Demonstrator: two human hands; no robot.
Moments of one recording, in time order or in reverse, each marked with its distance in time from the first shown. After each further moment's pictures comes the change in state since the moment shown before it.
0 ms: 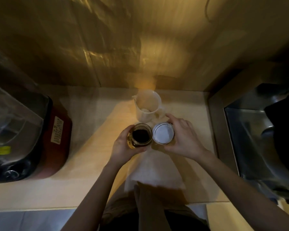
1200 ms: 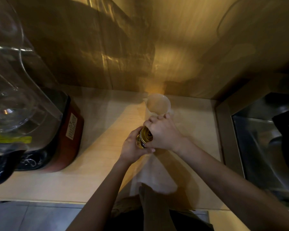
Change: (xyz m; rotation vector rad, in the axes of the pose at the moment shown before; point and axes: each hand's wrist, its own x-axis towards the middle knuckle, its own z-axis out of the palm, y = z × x) left_hand -0.003 0.000 0.000 -0.095 0.020 -0.032; right_hand 0.044 -0.083 0.005 -0.556 -0.169 -0.270
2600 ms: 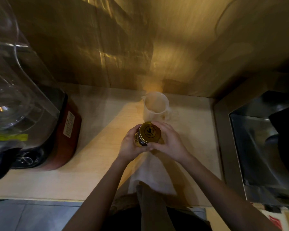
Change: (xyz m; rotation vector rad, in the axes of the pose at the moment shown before) left_hand 0.001 -0.003 0.003 -0.011 -0.001 0.016; right_hand -0.037 0.011 0.056 0.942 0.282 0.193
